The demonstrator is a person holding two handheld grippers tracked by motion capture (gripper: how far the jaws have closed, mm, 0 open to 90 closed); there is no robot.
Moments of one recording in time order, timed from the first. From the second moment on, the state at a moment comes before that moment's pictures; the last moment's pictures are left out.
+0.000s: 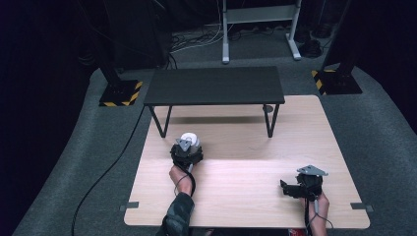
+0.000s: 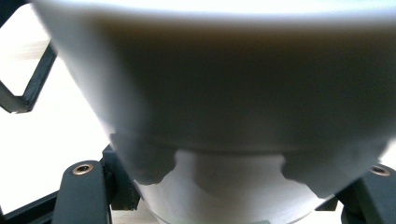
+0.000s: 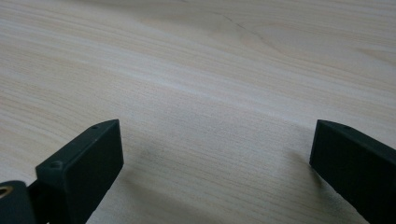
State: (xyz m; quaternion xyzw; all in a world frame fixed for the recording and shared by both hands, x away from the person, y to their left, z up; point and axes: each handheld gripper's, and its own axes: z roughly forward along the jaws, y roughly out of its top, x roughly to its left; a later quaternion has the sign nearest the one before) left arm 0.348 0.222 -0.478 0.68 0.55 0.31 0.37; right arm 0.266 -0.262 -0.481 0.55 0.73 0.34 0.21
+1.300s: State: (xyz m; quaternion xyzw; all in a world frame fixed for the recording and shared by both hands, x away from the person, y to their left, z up) left arm 0.314 0.236 -0.450 0.70 0.52 0.29 0.41; right arm 0.267 -0.263 -0.480 0.55 0.74 0.34 0.21
